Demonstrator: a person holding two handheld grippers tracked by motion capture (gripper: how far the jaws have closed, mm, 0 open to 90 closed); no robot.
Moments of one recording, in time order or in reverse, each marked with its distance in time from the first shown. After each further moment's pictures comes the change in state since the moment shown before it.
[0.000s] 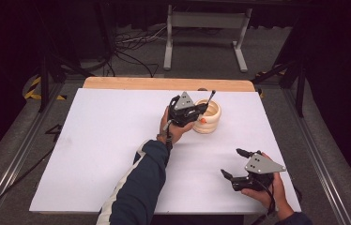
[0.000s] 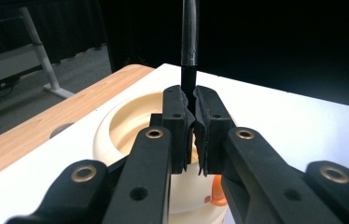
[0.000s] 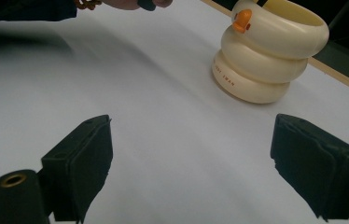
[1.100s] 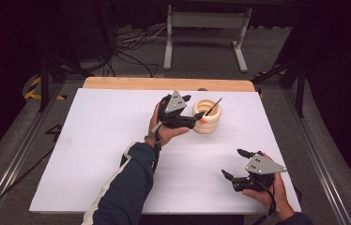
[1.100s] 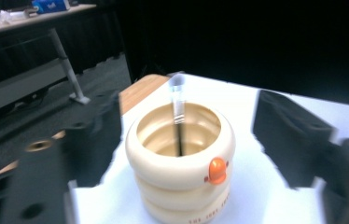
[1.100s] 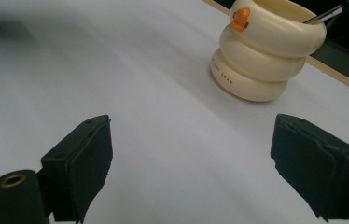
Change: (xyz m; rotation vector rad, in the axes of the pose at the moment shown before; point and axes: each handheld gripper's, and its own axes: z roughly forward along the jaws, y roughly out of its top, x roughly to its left) left arm -0.011 0.017 -0.047 -0.006 0.077 0.064; right arm 0.000 0.000 -0.003 0.004 -0.005 -0.002
